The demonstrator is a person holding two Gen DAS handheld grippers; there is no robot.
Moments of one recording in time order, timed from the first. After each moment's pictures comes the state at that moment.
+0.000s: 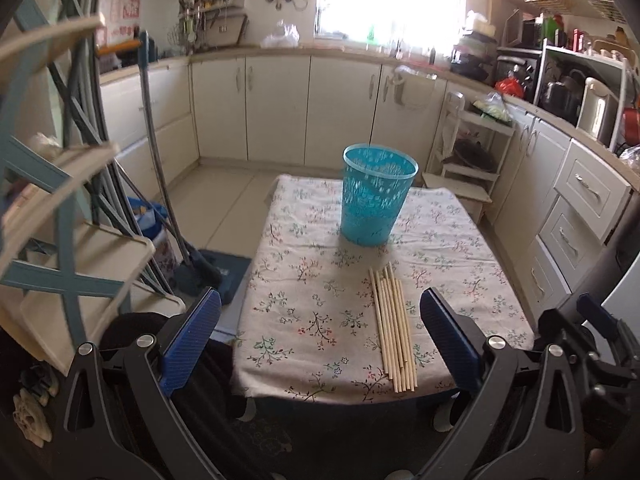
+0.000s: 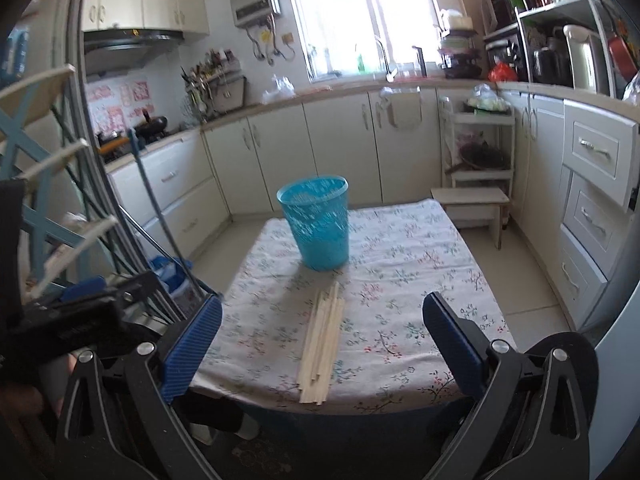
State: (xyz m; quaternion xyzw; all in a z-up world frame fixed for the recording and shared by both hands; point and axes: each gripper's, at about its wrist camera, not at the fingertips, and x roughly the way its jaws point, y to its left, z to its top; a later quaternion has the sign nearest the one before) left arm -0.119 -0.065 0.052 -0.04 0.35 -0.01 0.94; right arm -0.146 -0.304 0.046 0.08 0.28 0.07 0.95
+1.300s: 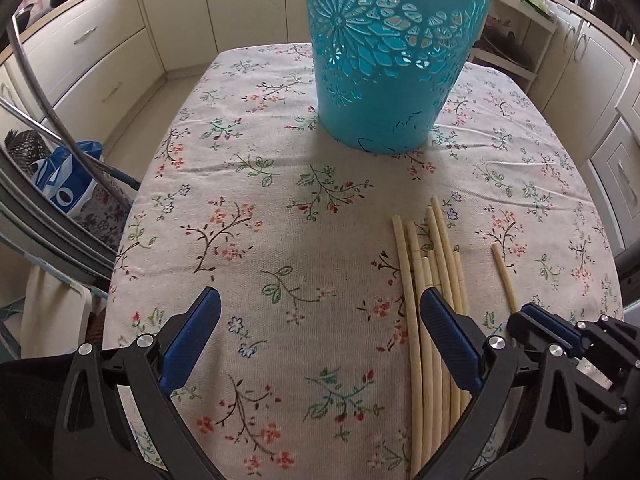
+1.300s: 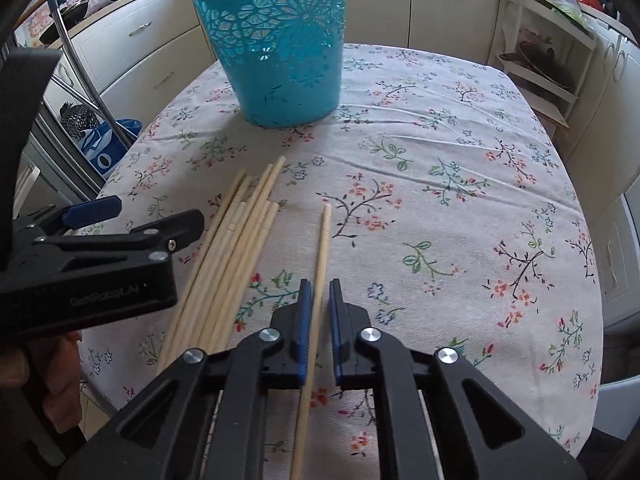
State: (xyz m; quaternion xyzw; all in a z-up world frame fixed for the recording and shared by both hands) left arm 0.080 -0.133 -0.135 0.01 0.51 -0.01 0.86; right arm 0.042 -0.306 -0.111 0.00 0.50 0.11 0.86
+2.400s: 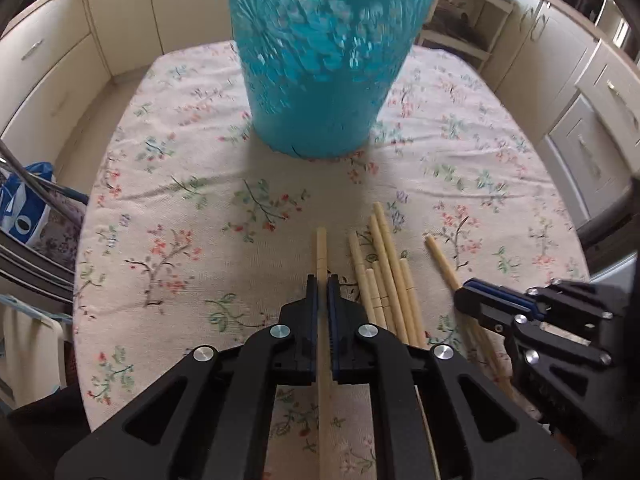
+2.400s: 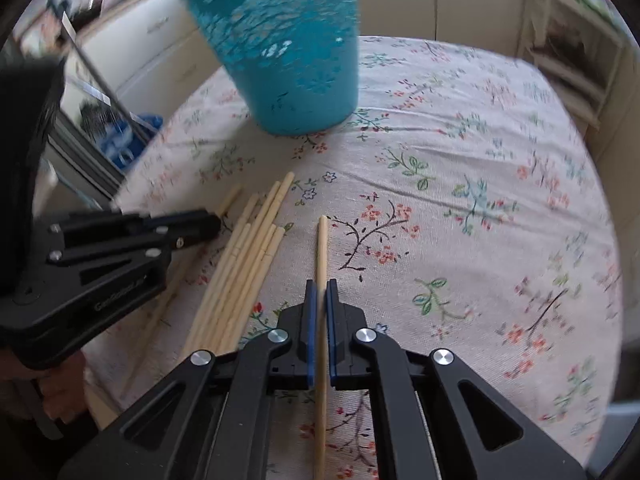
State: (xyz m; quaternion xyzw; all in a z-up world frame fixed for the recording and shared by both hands) left arm 0.097 -0.142 -0.115 0.00 0.52 -0.11 0.85; right arm 0.069 -0.326 -0.120 0.08 0.51 0.17 0.84
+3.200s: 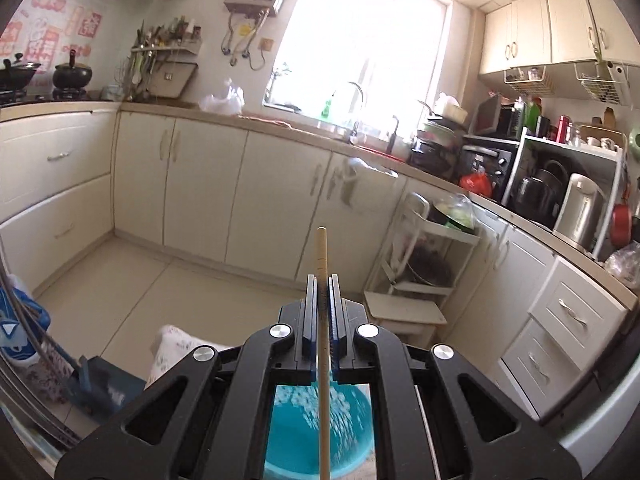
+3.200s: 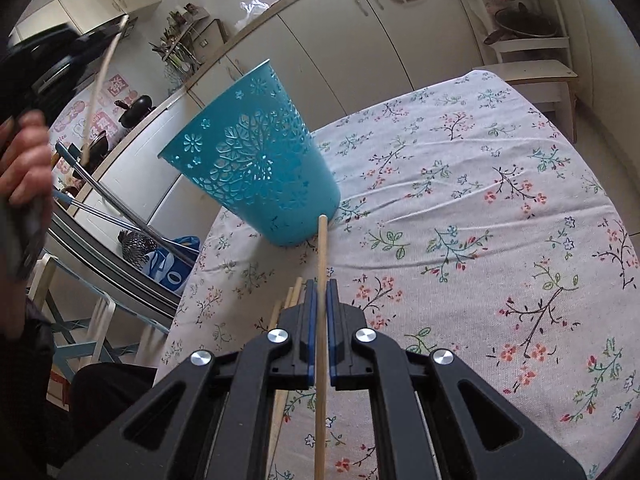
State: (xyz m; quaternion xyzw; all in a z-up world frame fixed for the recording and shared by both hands) left arm 0.184 -0.132 0.114 -0.12 0.18 -0.10 0.97; right arm 0.070 -0.361 -0.092 0.22 0.40 0.17 0.87
